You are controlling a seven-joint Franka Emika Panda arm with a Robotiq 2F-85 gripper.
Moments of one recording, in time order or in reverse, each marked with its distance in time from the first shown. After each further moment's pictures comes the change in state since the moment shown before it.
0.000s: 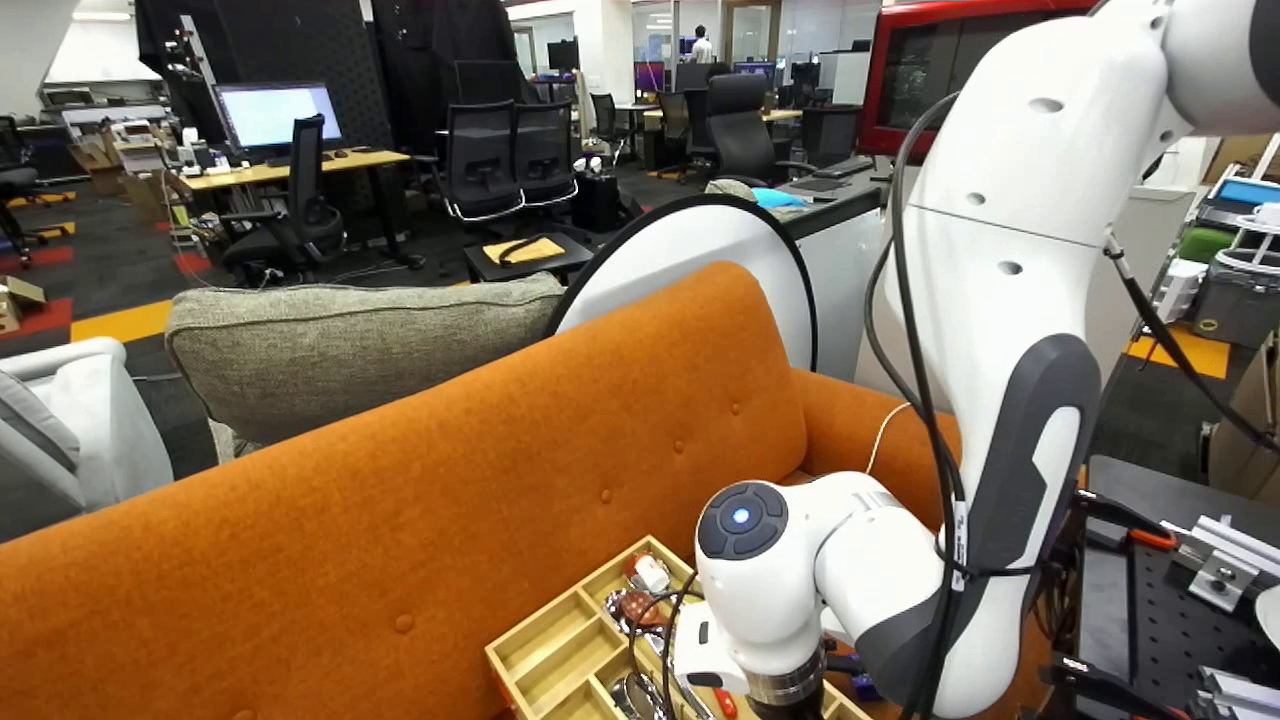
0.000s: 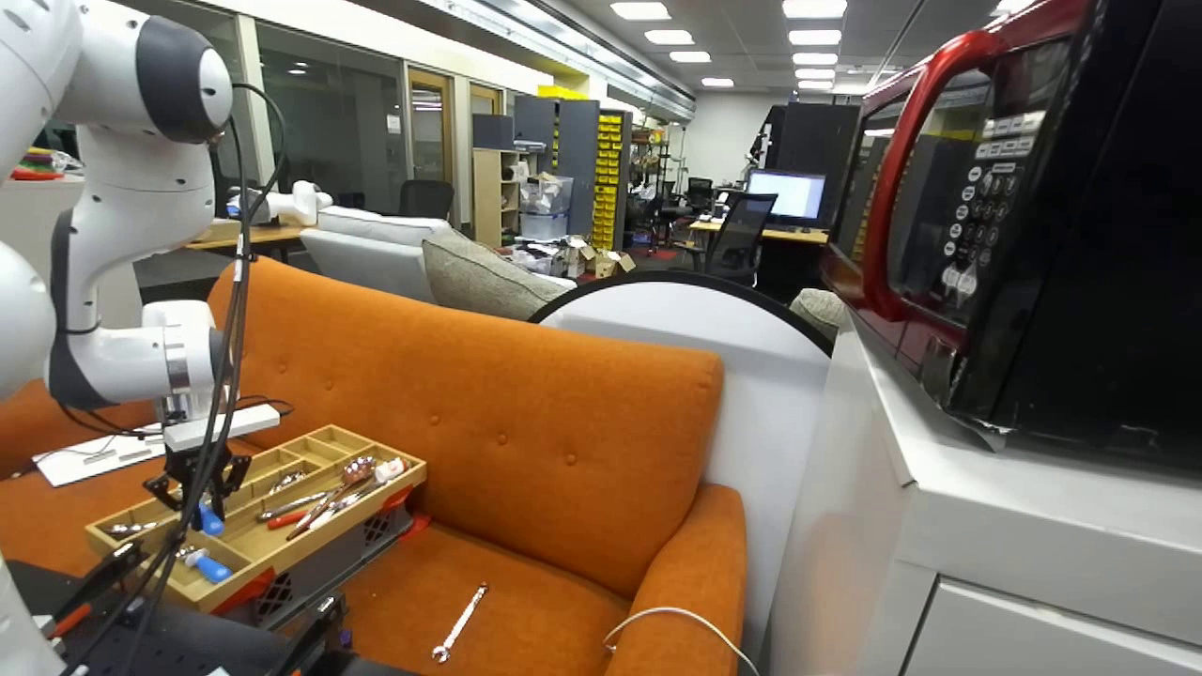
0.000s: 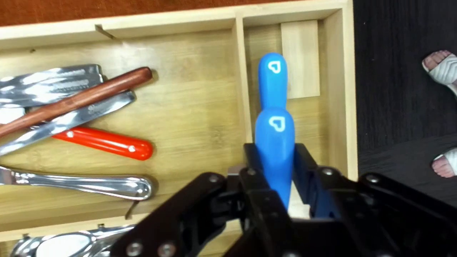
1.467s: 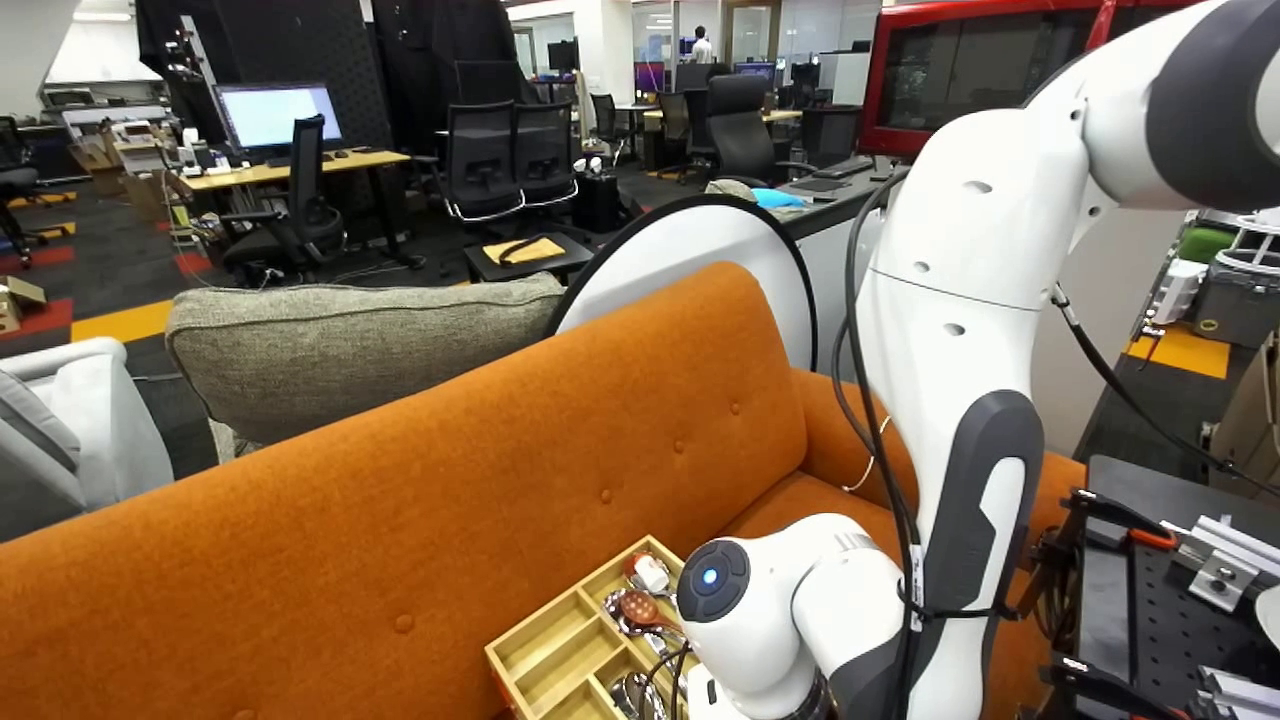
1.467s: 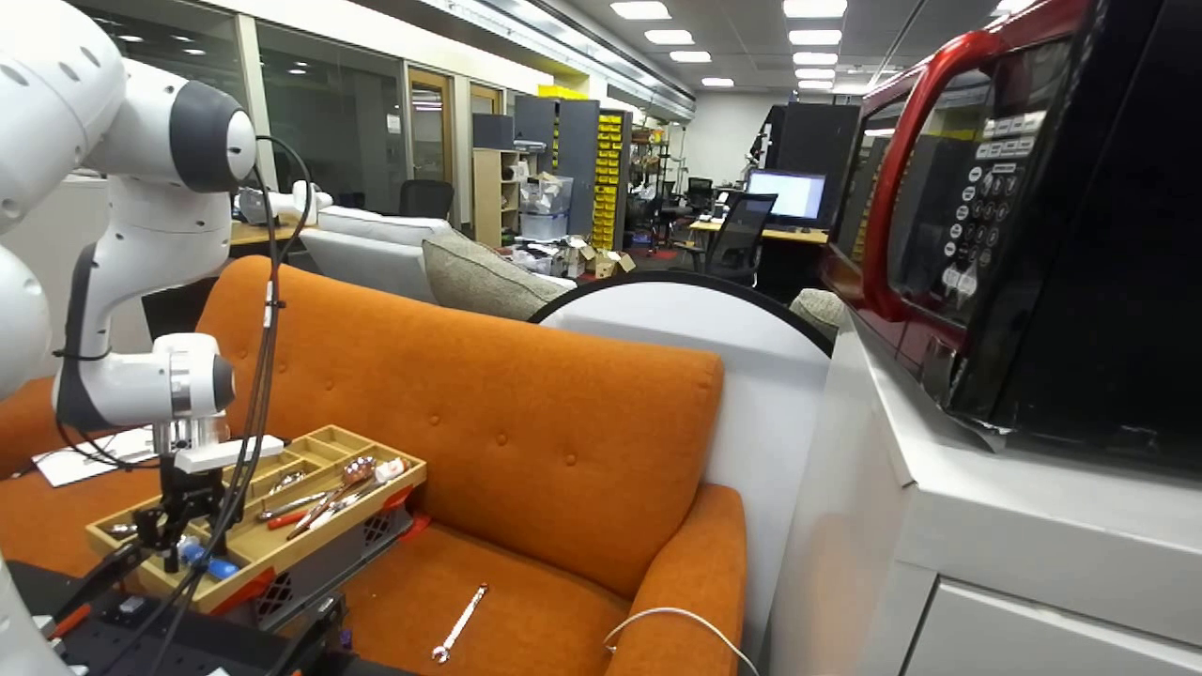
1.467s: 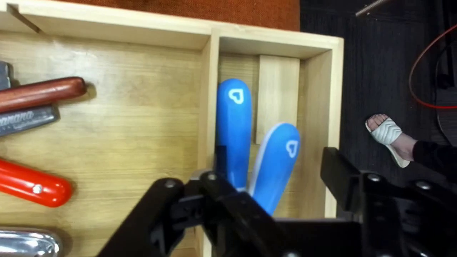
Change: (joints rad) arm -0.032 0.144 0.047 0.119 0.001 -0.182 -0.182
